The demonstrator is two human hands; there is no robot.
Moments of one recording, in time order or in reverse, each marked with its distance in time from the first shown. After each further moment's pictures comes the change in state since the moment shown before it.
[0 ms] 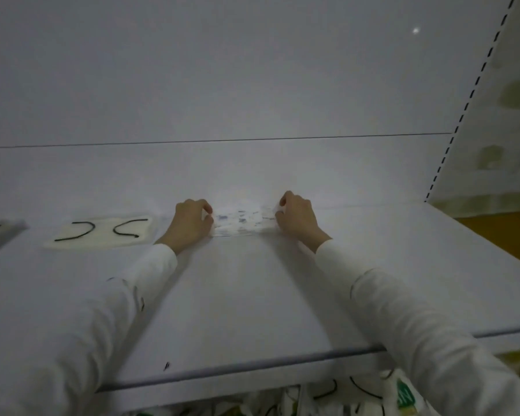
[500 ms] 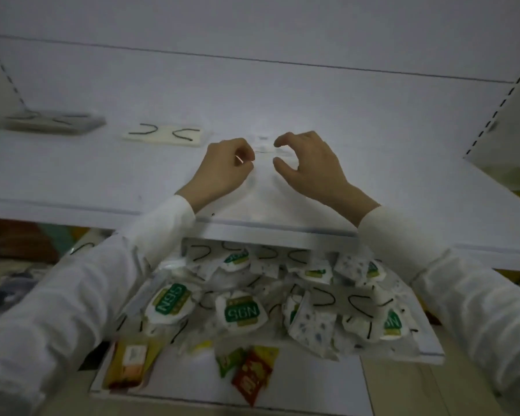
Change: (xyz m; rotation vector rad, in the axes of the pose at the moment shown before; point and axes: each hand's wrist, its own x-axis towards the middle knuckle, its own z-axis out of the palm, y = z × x) left_hand -0.170 0.050 -0.038 -0.248 0.191 0.061; right_hand -0.160 -0.051 -0.035 -0.050 0.132 -0.610
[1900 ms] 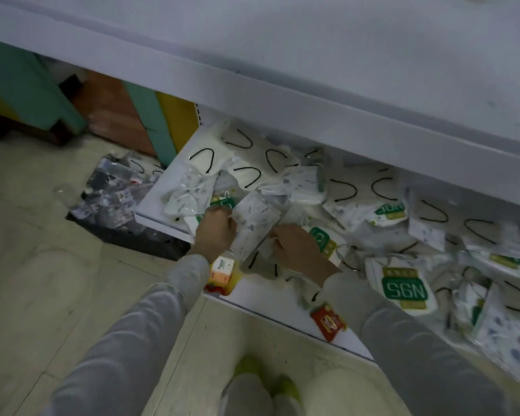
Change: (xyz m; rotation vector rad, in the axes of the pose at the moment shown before) left_hand -0.231 -0.440 -0.018 0.264 -0.234 -0.655; right_hand -0.098 -0.218 0.427 0.252 -0.814 0.091
